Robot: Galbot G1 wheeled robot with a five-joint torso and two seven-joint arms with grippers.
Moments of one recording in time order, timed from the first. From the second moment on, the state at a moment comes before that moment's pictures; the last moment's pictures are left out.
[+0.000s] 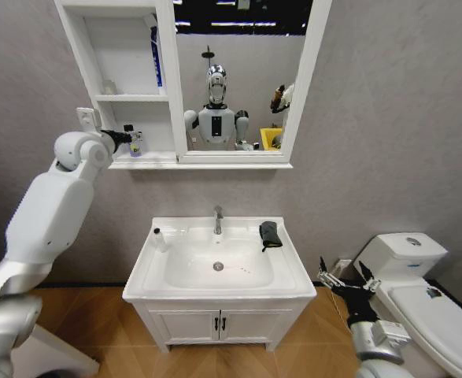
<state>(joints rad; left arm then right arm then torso) 0.07 -0.85 -0.17 -1.64 -0.96 0.72 -0.41 -1.65 1.48 0.81 2.36 0.12 -0.14 0.12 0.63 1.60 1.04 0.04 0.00</state>
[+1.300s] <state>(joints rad) 0.79 -1.40 -0.33 -1.26 -0.19 -0.01 -0.32 -1.67 1.46 0.82 2.37 0.14 -0.15 0.13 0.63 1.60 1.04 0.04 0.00</state>
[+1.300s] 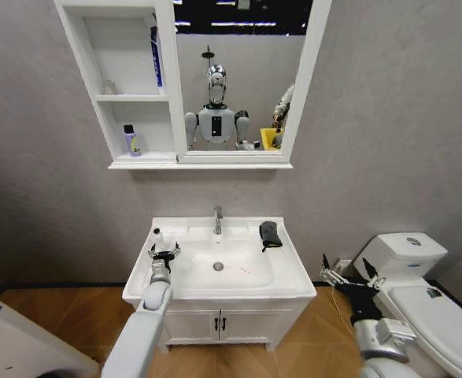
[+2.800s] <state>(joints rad) 0.57 -0.99 -0.38 -2.06 -0.90 0.68 -0.40 -1.64 1.52 0.77 2.28 0.08 -0.12 0.10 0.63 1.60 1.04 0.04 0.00</state>
